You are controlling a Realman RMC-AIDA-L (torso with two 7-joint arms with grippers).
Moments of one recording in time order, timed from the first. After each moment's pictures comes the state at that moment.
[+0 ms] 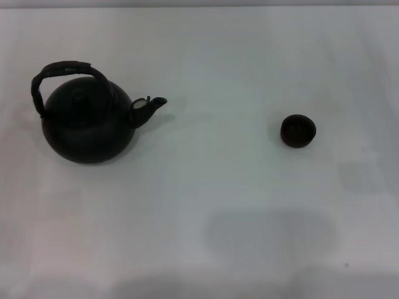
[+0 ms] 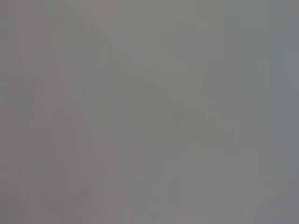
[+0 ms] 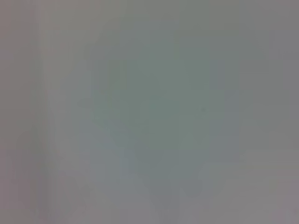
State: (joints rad) left arm -0.26 -2.08 0.71 0.04 -2.63 -1.42 2.78; right arm 0.33 2.01 -0.61 0.04 2.26 1.37 -2.75
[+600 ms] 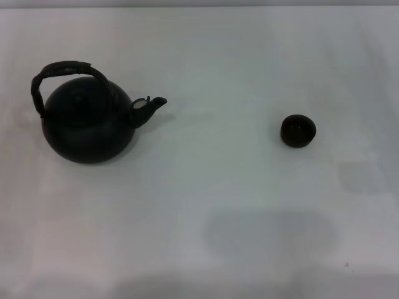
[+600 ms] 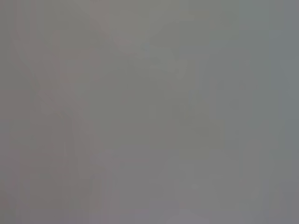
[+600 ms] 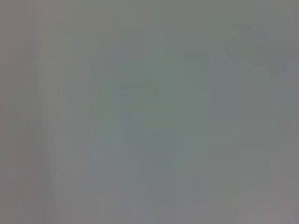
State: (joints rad) left arm -0.26 -2.08 0.71 0.04 -2.63 -1.42 2.78; right arm 0.33 2.01 -0.61 0.04 2.26 1.37 -2.75
